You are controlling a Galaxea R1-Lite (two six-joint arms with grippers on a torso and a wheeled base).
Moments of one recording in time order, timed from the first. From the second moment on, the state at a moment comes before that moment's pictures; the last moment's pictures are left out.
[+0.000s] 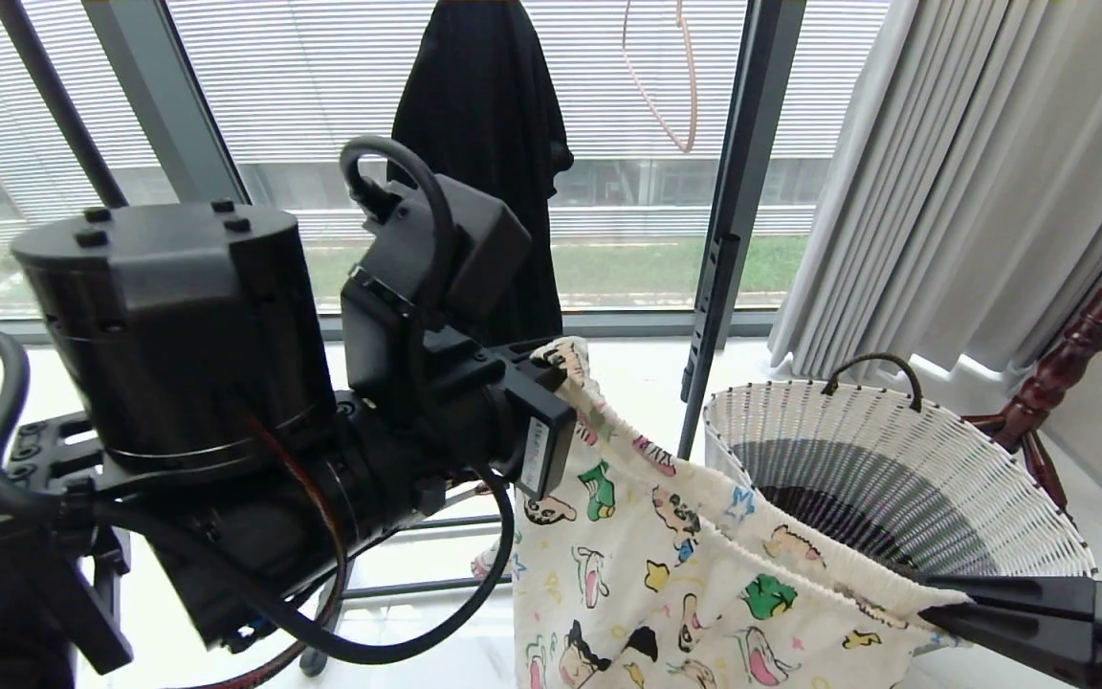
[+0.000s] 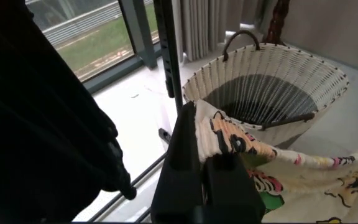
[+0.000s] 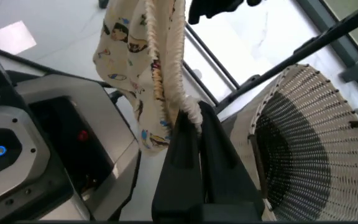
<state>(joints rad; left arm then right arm) -0.84 1.53 -0.86 -0.56 0.18 0.21 1.10 1.09 -0.80 0.23 -0.23 -0.18</state>
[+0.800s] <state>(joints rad) -1.02 1.39 -0.64 -0.20 0.38 0.12 0.88 1.35 -1.04 0.01 -0.23 -0.18</state>
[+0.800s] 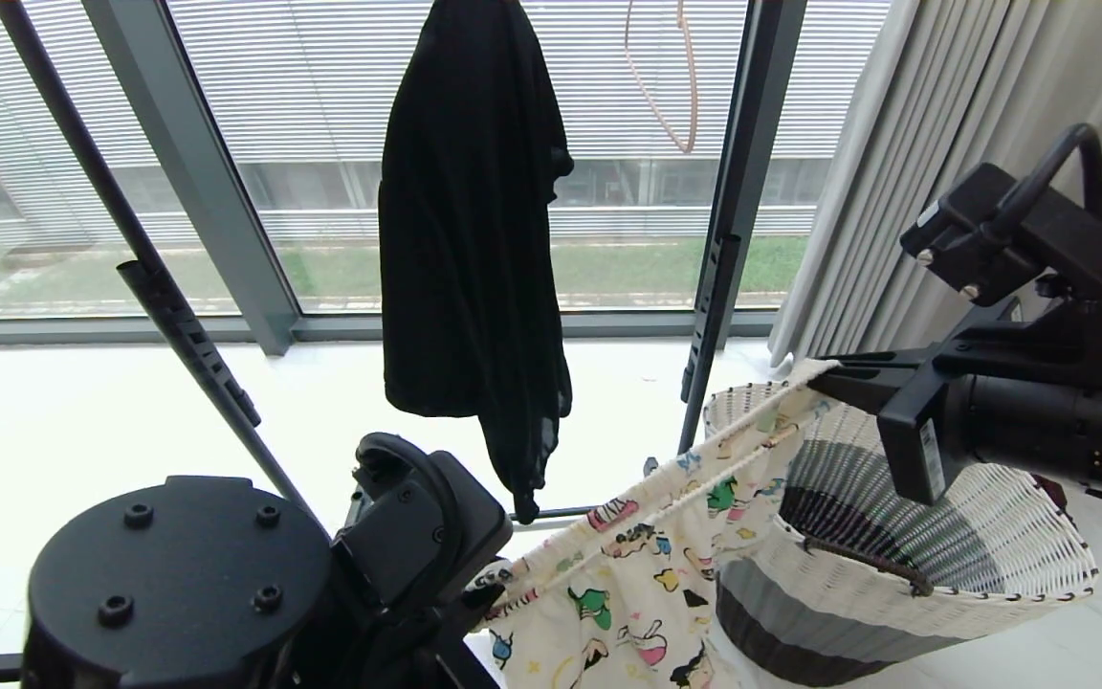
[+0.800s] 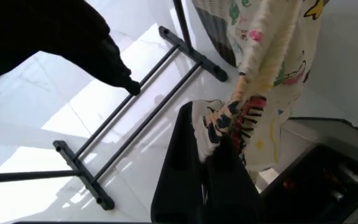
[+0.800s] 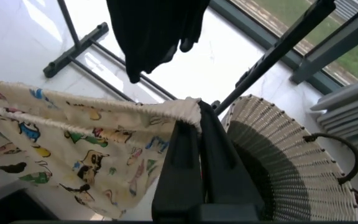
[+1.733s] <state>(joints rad) -0.81 1.39 -0.63 -0.22 0.56 0.10 0.84 1.23 -0.96 0.17 -0.16 -0.18</state>
